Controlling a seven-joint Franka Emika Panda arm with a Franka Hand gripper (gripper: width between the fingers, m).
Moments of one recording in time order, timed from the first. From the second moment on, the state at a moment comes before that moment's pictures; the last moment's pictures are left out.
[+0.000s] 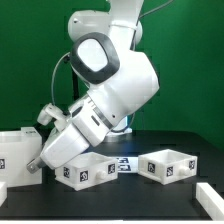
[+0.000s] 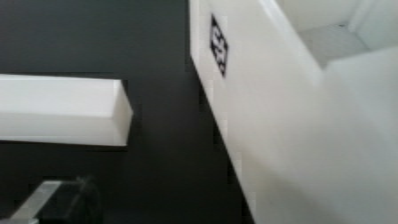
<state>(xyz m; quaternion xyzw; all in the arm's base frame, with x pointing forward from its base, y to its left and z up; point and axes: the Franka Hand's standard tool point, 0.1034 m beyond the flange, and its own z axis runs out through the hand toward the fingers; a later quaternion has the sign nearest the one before) 0.469 -0.157 0.045 0.62 0.66 -0.30 0.30</state>
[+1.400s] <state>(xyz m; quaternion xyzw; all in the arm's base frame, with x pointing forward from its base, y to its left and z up) 0.468 -0.168 0.037 0.61 0.67 -0.32 0.28</state>
